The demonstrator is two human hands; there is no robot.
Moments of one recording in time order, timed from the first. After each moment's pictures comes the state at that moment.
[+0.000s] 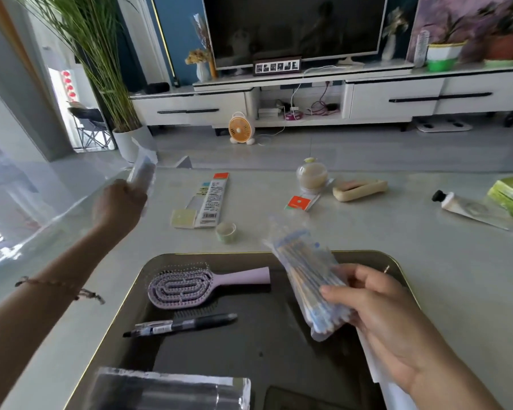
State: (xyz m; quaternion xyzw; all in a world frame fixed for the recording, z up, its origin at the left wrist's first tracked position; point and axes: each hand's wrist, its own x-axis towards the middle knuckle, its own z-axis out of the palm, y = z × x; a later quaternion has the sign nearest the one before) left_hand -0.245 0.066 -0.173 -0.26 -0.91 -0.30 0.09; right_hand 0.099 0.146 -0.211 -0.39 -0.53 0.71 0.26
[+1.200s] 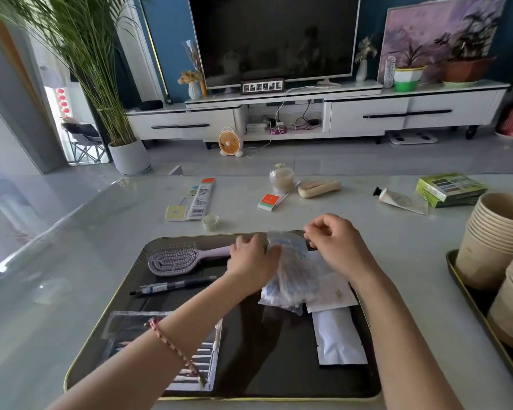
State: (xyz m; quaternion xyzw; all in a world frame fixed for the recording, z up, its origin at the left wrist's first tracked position) left_hand 0.013 0.087 -0.195 -0.37 -0.87 -0.25 -0.20; right_hand 0.131 0.168 -0.190 -0.40 -0.76 0.42 0.30
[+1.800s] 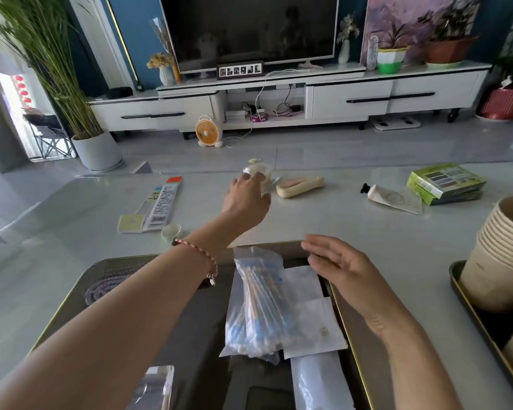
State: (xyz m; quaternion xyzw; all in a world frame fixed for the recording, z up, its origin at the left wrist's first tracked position) left_hand -0.043 0.224 -0.188 -0.53 -0.82 -0.23 -0.02; right_hand 0.161 0.203 -0.227 -0.34 -0.66 0.60 0.29
